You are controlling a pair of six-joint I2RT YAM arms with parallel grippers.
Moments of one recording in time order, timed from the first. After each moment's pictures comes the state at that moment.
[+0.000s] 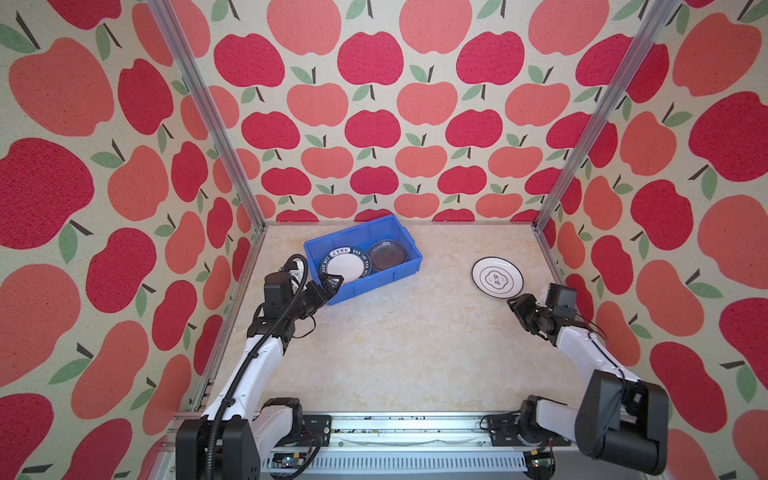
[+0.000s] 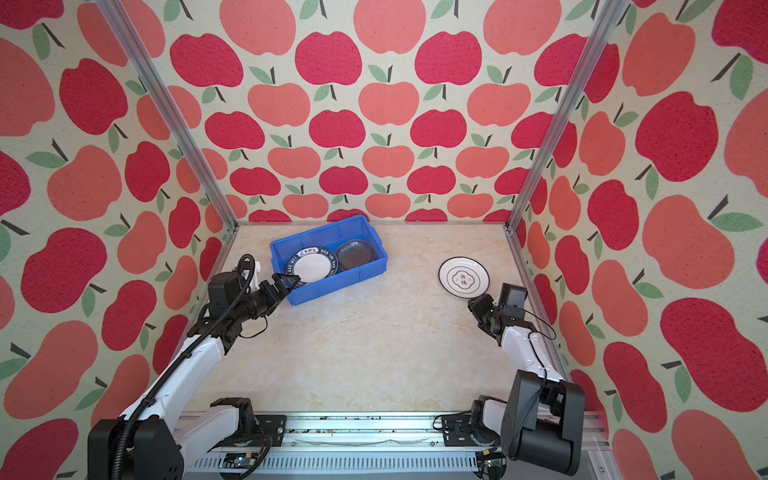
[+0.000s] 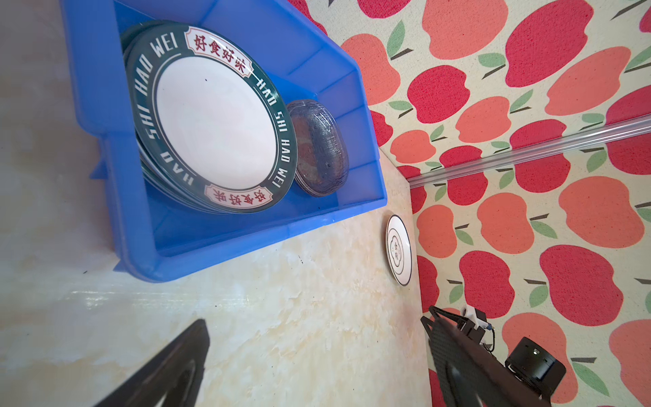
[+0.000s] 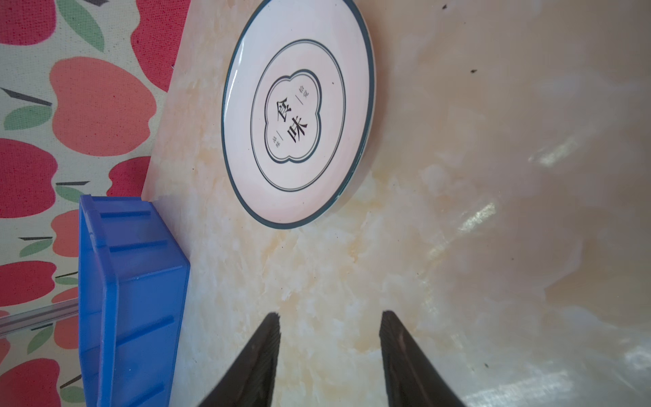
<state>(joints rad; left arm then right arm) -0.01 1.05 0.63 -0.10 0.55 -0.75 -0.17 1.24 0.57 -0.16 -0.34 0.74</state>
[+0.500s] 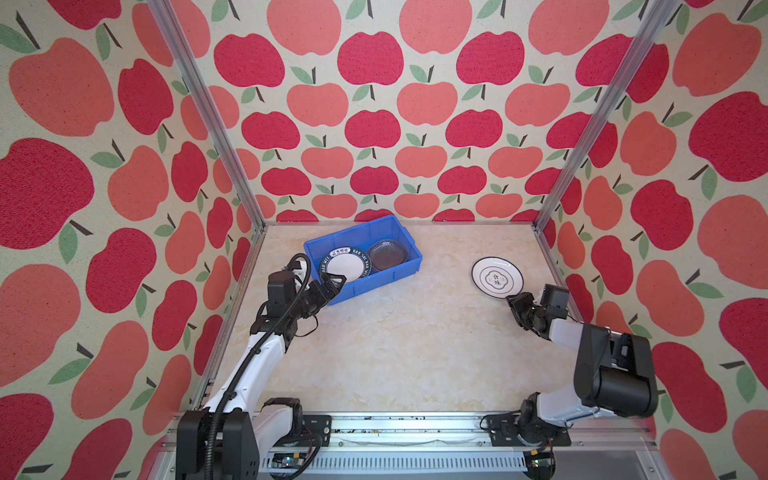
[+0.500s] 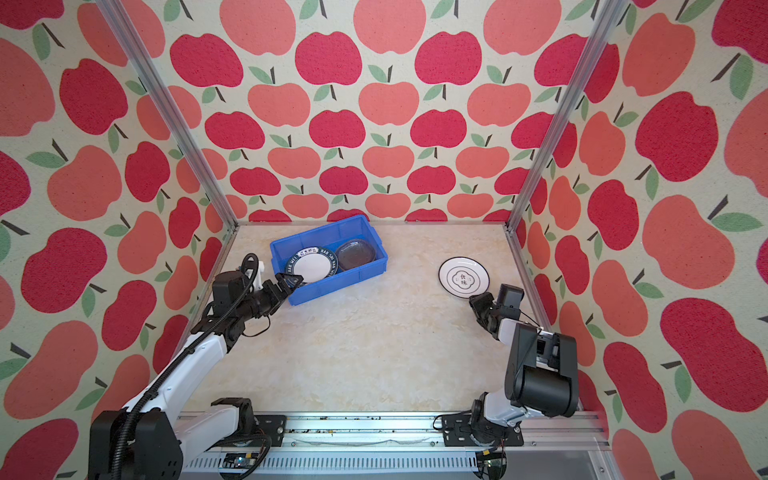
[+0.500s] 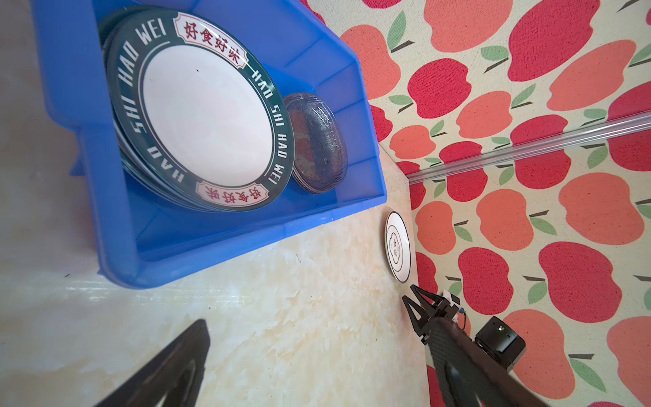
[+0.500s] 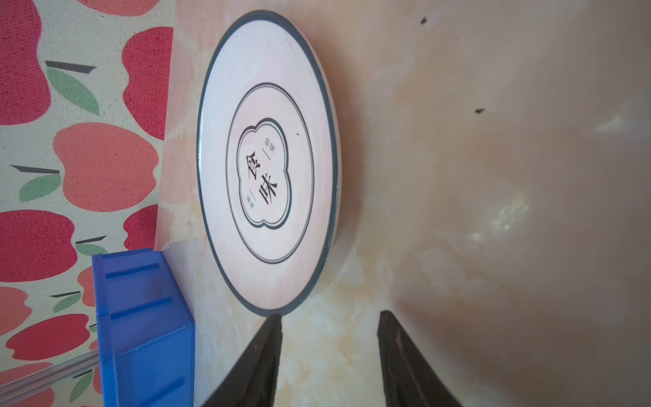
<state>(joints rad) -0.04 1.08 0.63 -0.05 0.55 -0.77 -0.19 1.53 0.54 0.21 -0.36 0.88</state>
